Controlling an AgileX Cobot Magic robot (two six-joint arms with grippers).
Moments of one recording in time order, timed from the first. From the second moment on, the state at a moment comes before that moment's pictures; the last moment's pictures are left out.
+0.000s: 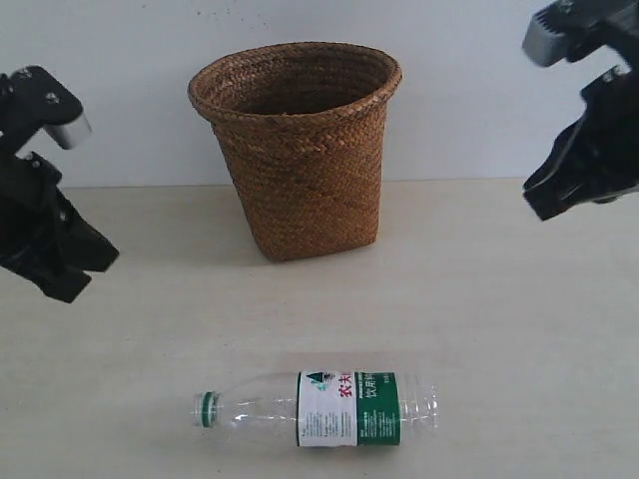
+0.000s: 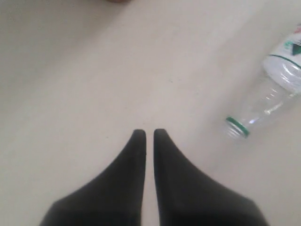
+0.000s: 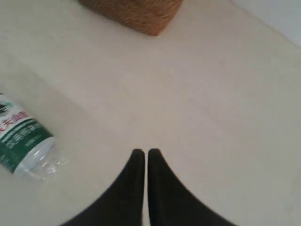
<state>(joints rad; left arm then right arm) -0.23 1.38 -0.97 -0.39 0.72 0.88 0.25 1.30 -1.08 0.26 0.78 -0.61</state>
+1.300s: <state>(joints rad) -0.33 1.82 -0.90 -0.78 0.68 1.89 0.36 1.65 -1.12 0.52 0.89 -0.81</state>
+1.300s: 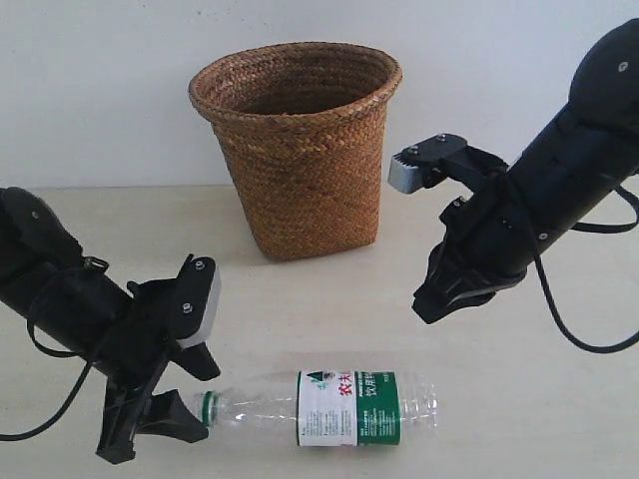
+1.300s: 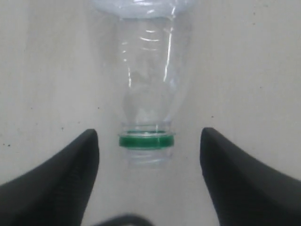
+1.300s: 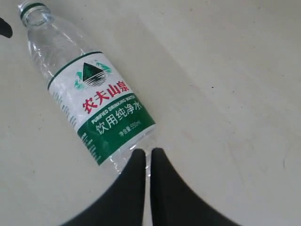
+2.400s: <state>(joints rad) -0.40 1.89 -0.90 -0.78 0.56 1.89 0.46 1.71 -1.12 0.63 0.83 -0.79</state>
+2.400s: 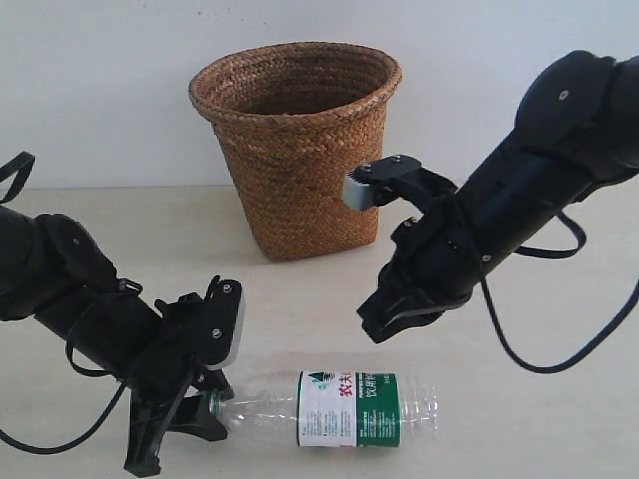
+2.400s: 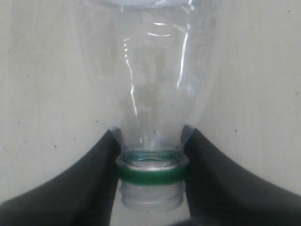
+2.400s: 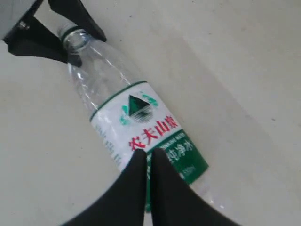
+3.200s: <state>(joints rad) -0.40 1.89 -0.90 -0.78 0.56 1.86 0.60 1.95 -1.19 0.70 0.76 -0.69</state>
